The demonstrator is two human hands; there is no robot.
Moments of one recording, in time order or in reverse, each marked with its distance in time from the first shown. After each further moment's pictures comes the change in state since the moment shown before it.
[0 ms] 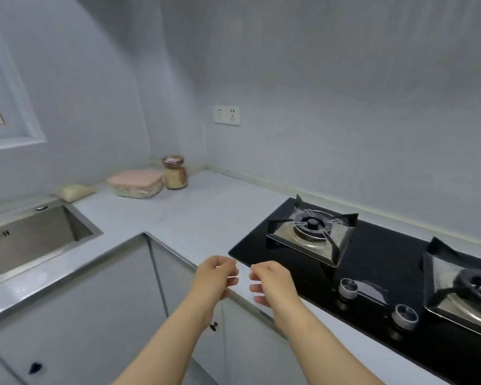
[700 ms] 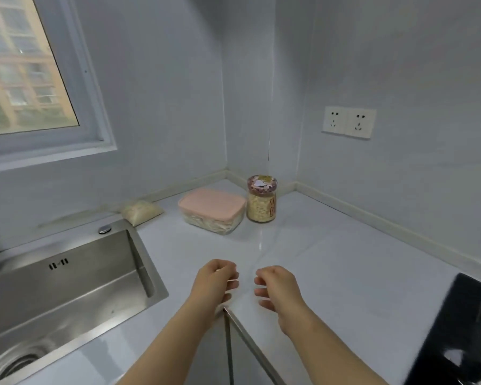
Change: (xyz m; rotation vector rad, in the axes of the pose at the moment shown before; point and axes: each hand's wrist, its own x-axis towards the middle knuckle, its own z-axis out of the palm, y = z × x) left_hand 0.315 0.065 -0.224 -0.074 0.249 -0.050; right_hand 0.288 -0.091 0.288 -0.040 -0.236 0.055
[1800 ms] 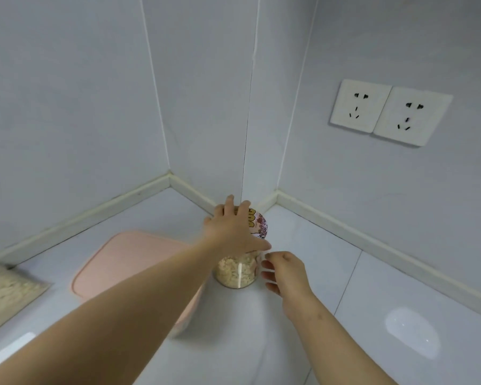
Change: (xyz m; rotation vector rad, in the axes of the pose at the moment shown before) left_hand 0.379 0.124 0.123 1.332 -0.311 0.457; right_hand 0.314 -0.089 -0.009 0.137 0.311 0.080
